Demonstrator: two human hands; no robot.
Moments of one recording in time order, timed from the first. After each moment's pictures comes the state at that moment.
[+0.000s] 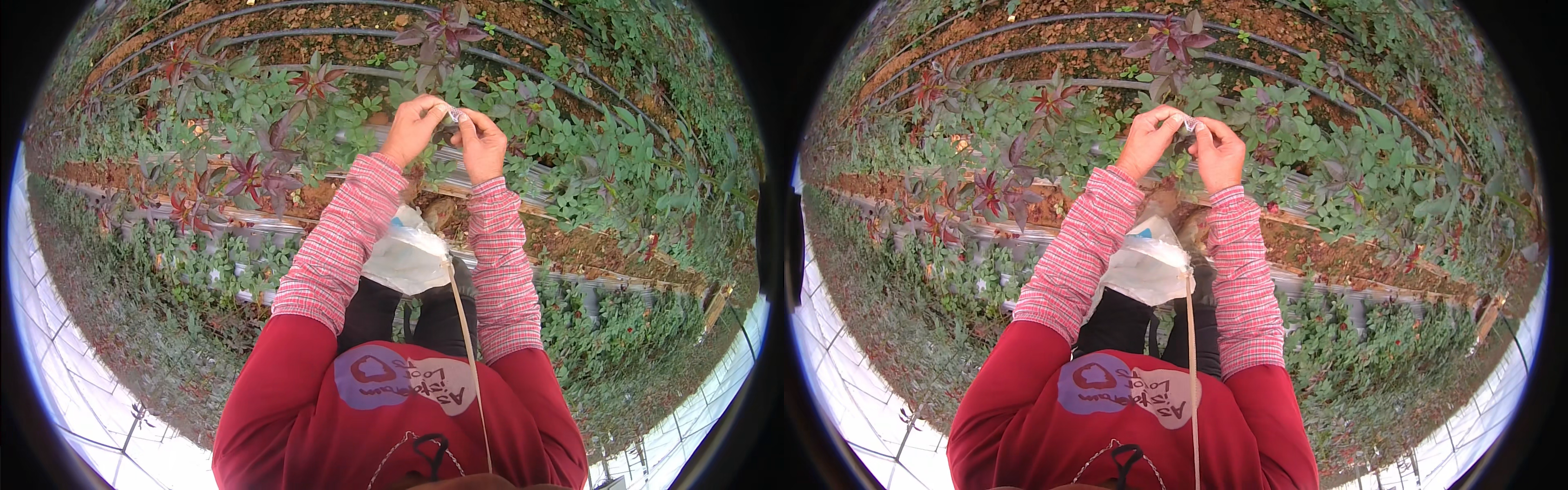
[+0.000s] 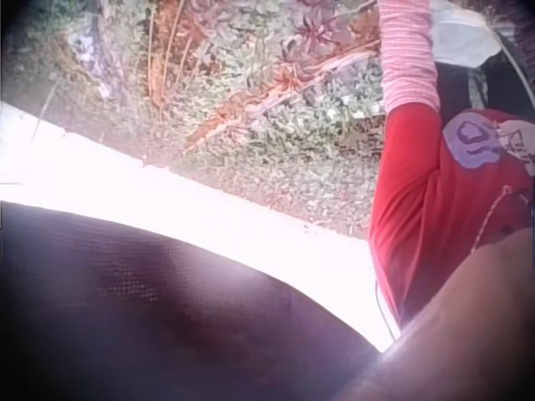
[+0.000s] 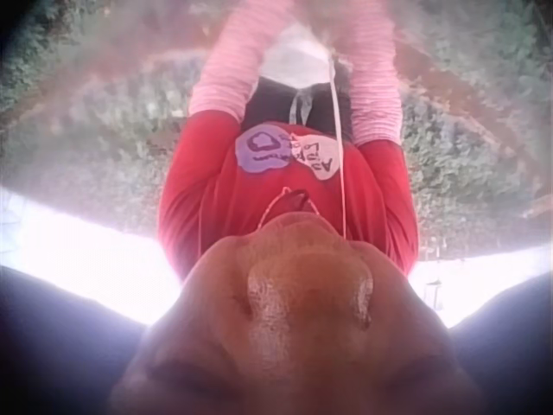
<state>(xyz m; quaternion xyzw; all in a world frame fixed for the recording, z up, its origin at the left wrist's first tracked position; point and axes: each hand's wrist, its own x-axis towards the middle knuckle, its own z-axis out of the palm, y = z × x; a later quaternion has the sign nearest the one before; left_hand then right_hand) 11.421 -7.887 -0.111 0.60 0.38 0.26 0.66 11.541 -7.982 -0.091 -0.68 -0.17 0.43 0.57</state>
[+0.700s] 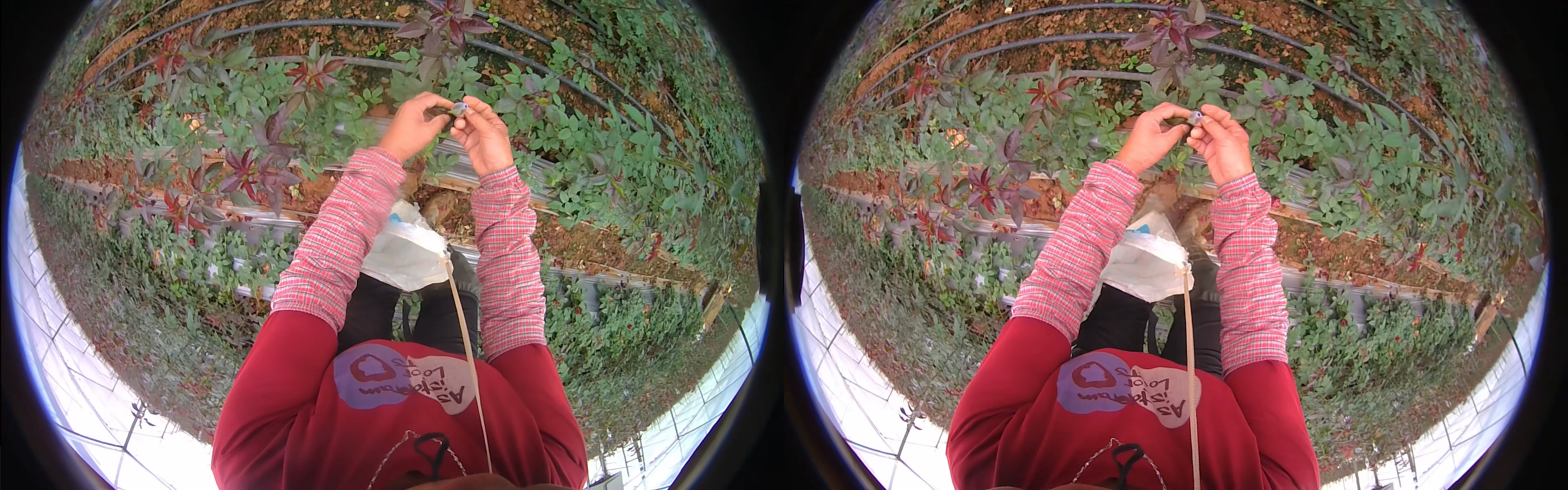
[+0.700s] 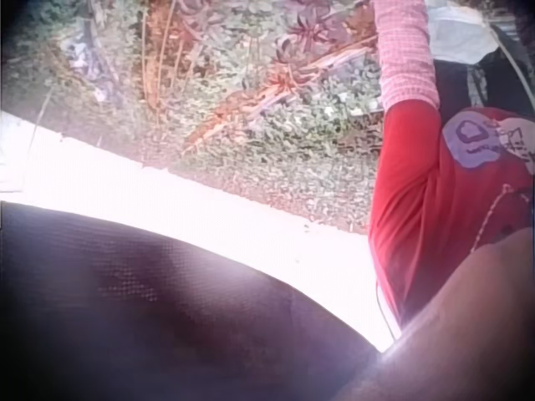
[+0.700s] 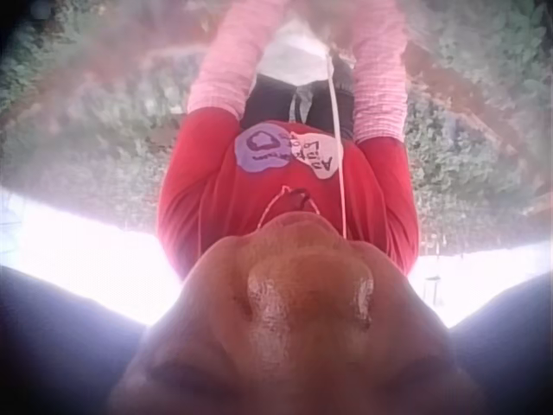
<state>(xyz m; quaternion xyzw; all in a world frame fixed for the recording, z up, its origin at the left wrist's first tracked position) 11.416 -7.892 -0.126 0.62 0.37 0.22 0.66 11.564 -7.987 -0.117 -0.44 0.00 0.62 0.65</state>
